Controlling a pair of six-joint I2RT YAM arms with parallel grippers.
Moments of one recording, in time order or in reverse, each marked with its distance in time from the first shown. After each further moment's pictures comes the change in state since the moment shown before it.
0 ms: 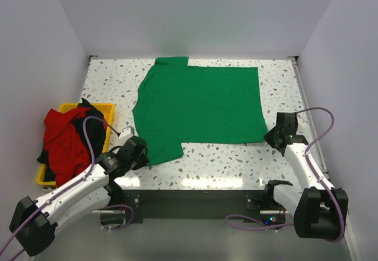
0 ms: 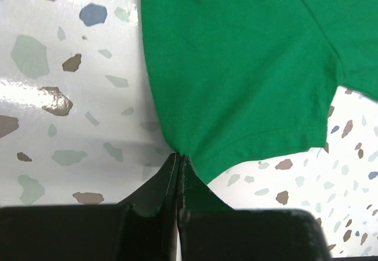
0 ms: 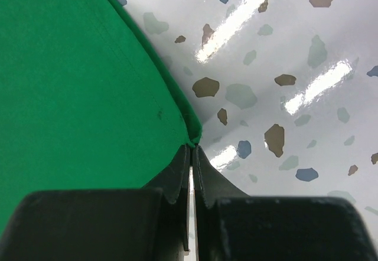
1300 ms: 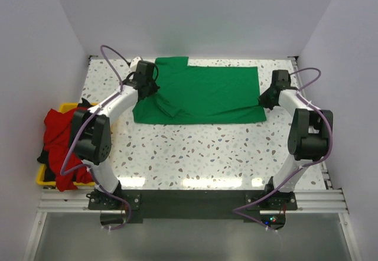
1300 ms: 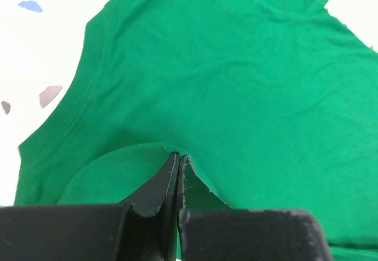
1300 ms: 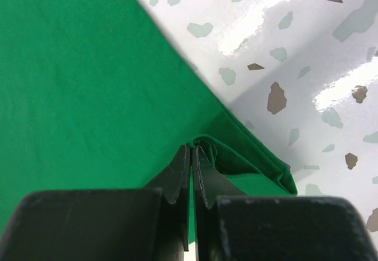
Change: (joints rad) left arm 0.371 1.017 0.953 0.268 0.001 0.301; right arm -0.011 0.775 0.666 0.079 -0.102 0.016
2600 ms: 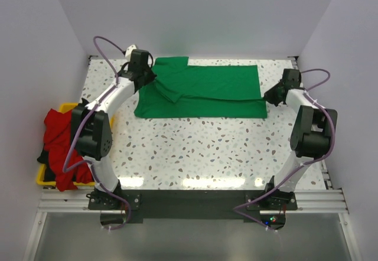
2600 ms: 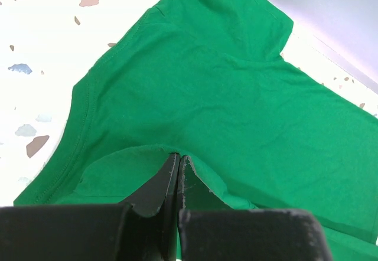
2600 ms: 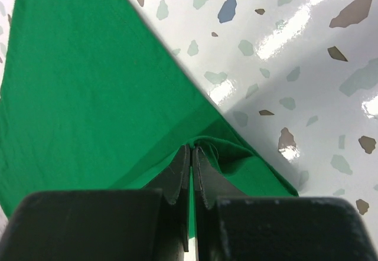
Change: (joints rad) left arm 0.058 0.065 0.170 0.004 0.057 0.026; right arm -0.103 0.025 0.018 0.105 -0.139 0.021
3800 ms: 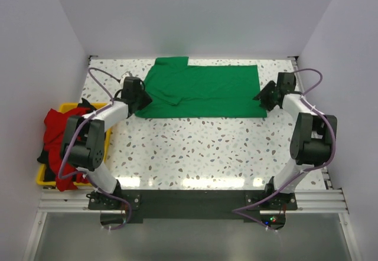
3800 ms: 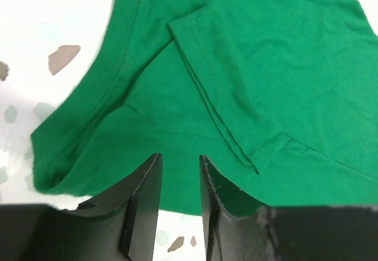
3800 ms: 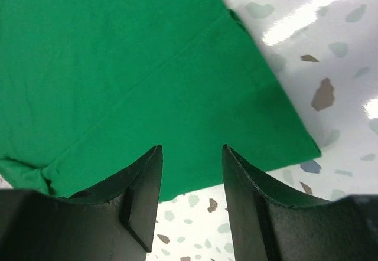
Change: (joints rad) left arm 0.057 -0.155 -0.494 0.273 0.142 -0.091; right arm 0.051 -0.090 -0.098 -0.008 -0.085 -0.104
